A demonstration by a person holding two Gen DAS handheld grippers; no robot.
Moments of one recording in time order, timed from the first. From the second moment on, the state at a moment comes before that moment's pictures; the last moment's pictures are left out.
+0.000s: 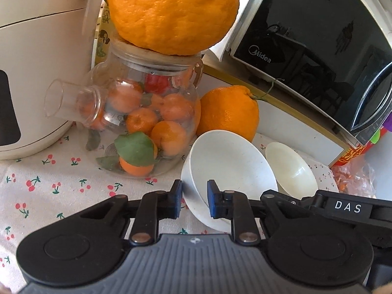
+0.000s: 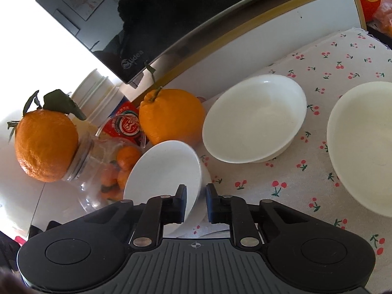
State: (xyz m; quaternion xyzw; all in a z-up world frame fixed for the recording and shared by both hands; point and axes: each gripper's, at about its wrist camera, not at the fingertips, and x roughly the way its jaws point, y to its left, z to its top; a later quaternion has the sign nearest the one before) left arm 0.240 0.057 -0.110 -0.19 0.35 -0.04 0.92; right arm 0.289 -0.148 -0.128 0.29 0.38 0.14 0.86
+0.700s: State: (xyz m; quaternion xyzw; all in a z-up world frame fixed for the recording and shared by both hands) left arm 0.199 0.070 -0.055 -0.17 0.37 -0.05 0.91; right arm 0.244 -0.140 -0.066 0.27 0.36 0.17 0.88
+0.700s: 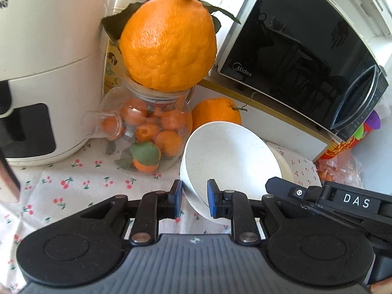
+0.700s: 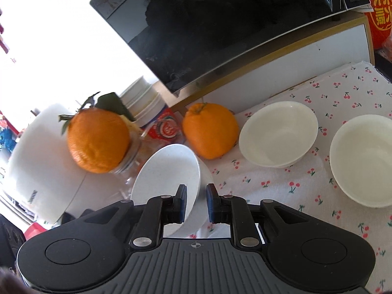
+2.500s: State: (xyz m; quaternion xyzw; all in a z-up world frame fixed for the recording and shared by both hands) left arm 0.093 0.133 -0.082 -0.09 0.51 -0.05 0.86; right arm 0.141 -0.055 -0.099 0.15 0.51 0.24 0.81
